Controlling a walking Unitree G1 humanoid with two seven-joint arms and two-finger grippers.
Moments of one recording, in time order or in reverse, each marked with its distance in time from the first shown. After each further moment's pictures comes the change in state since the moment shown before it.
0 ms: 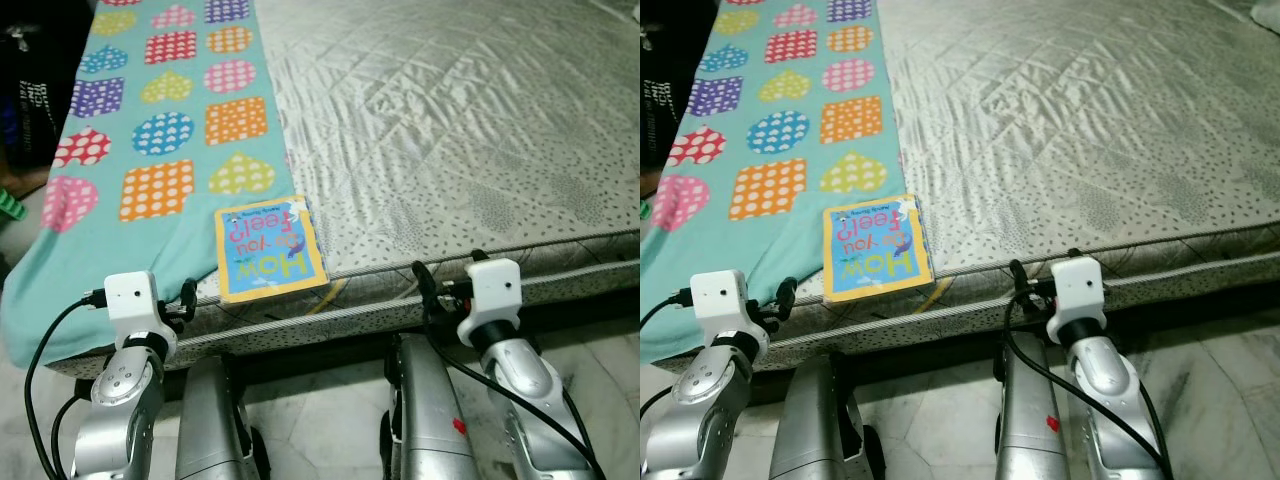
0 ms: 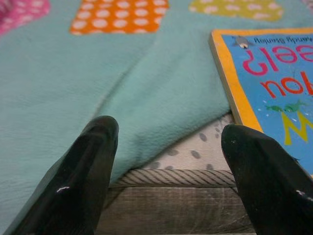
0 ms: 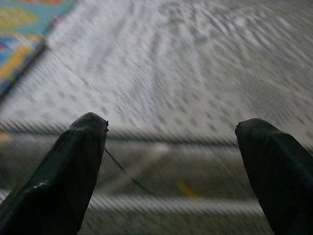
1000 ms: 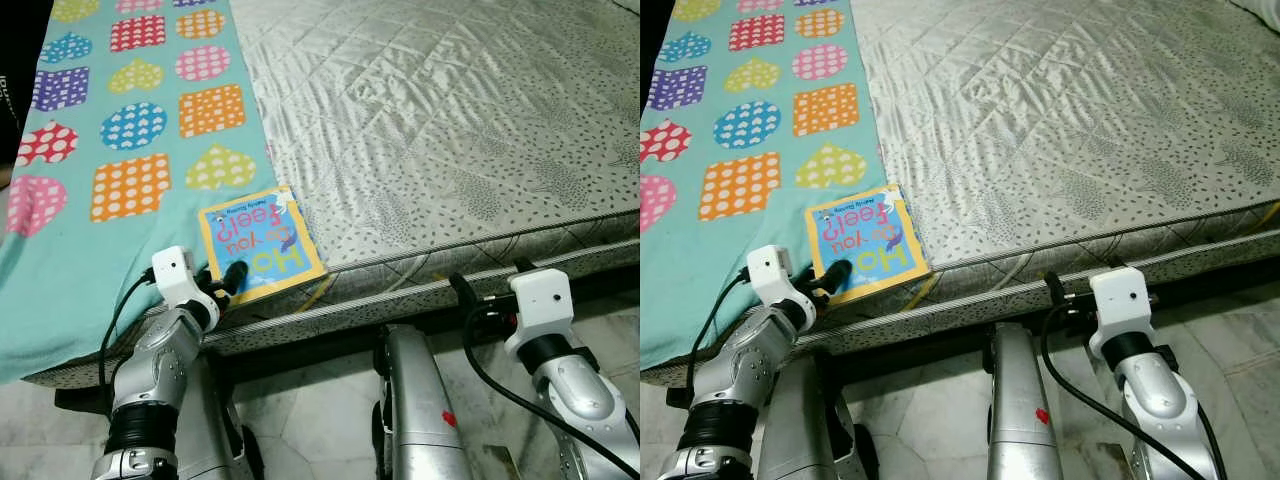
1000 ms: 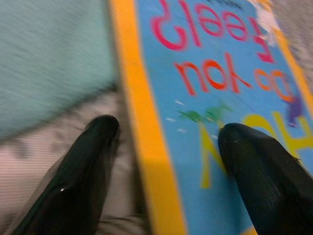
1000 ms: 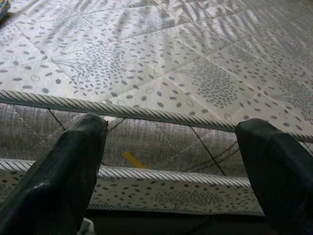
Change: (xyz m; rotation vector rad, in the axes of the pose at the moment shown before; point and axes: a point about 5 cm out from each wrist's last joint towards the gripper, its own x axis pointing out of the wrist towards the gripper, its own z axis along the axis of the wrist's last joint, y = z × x) left arm 0.045 -0.048 -0.007 -0.363 0.184 -0.346; right arm -0.023 -0.030 0.015 -0.097 0.010 -0.013
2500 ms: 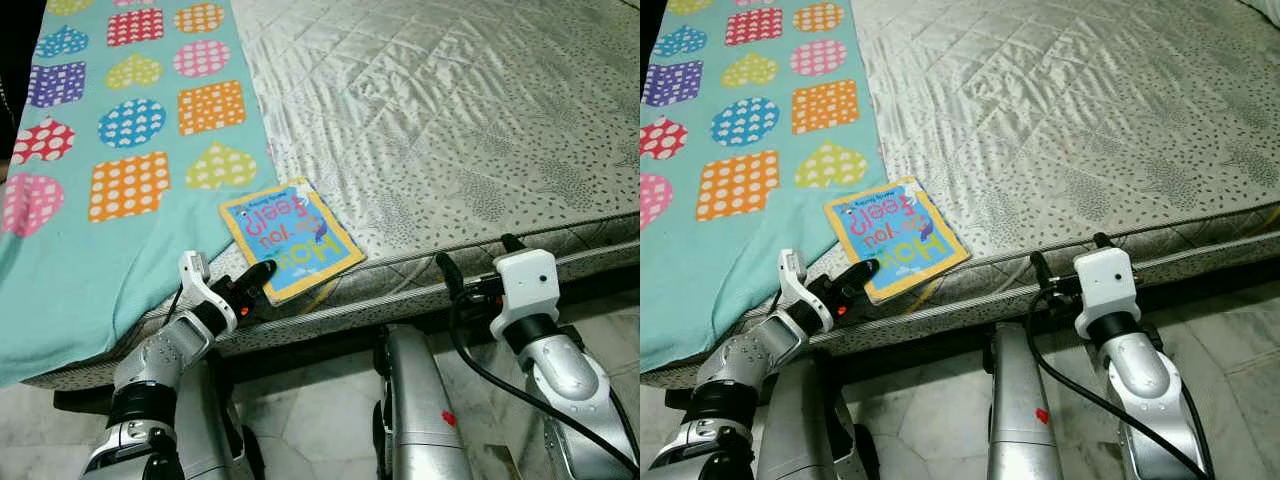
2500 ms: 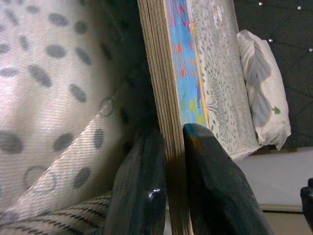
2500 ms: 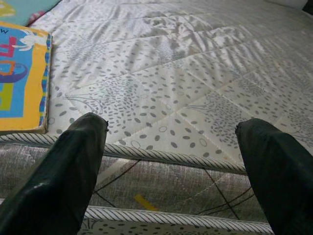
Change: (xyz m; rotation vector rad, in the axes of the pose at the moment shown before) left arm 0.007 -0.011 -0.007 -0.351 0.073 -0.378; right arm 0.014 0.011 0.018 -0.019 -0.091 0.021
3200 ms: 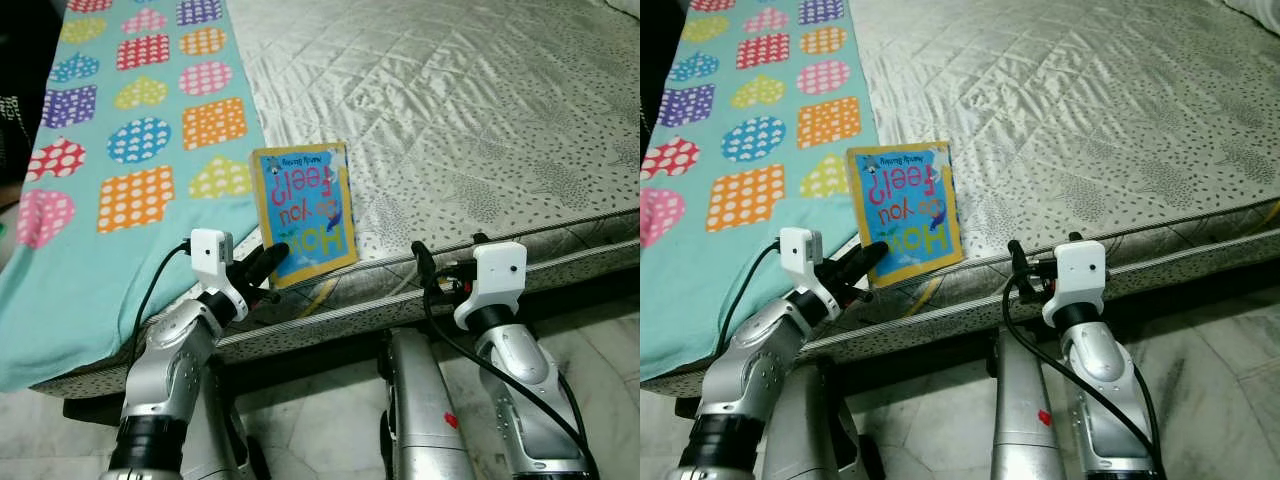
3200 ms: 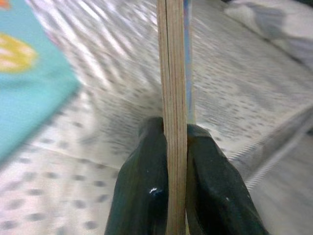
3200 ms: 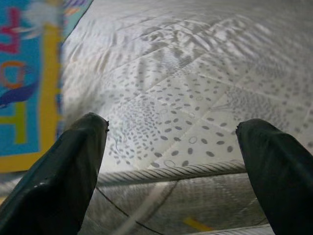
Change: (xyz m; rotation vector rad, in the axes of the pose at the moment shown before) left arm -0.015 -0.052 0.007 0.682 -0.151 0.013; right arm 0.027 0.034 -0.003 0.270 0.000 -0.060
